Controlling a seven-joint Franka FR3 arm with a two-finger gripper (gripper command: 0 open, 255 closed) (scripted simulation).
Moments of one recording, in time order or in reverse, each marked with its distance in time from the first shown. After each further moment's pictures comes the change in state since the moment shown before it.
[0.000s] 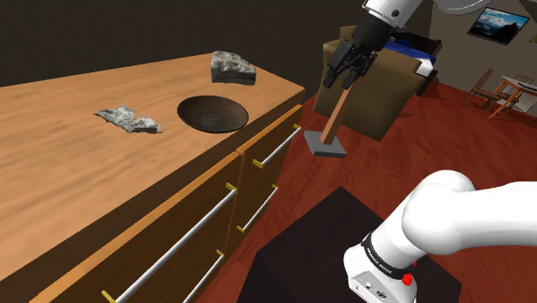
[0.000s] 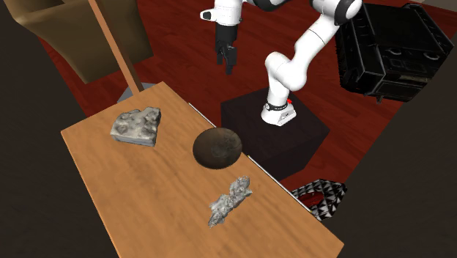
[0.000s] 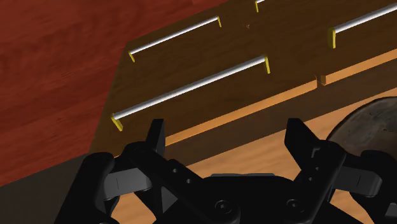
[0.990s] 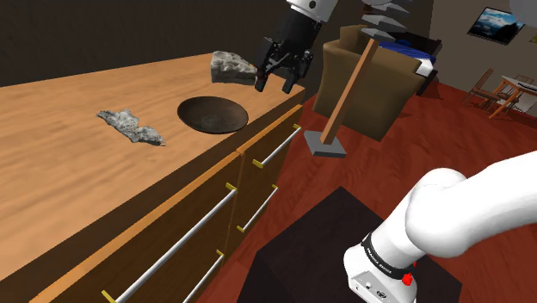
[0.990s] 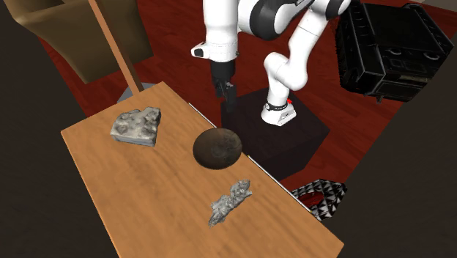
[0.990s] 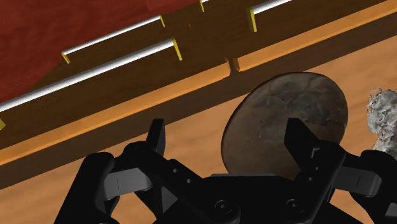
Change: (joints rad) arm 0.089 0.334 0.209 0.190 0.122 0.104 0.216
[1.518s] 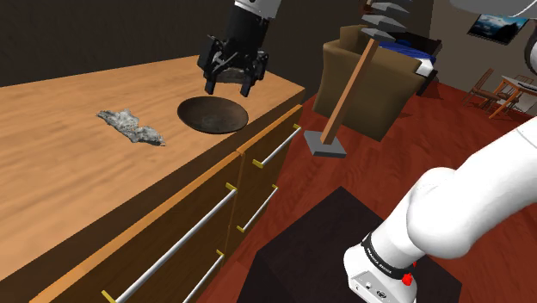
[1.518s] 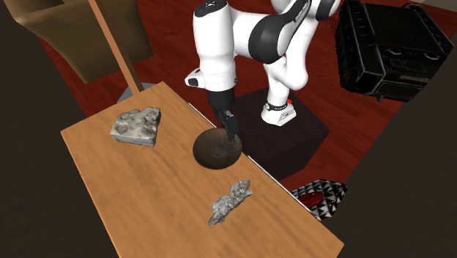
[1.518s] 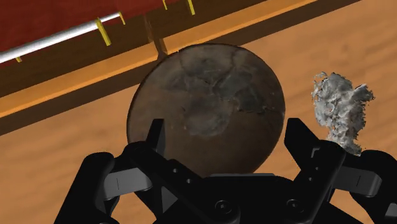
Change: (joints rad) arm 0.041 0.260 0.112 0.212 0.005 0.033 0.137
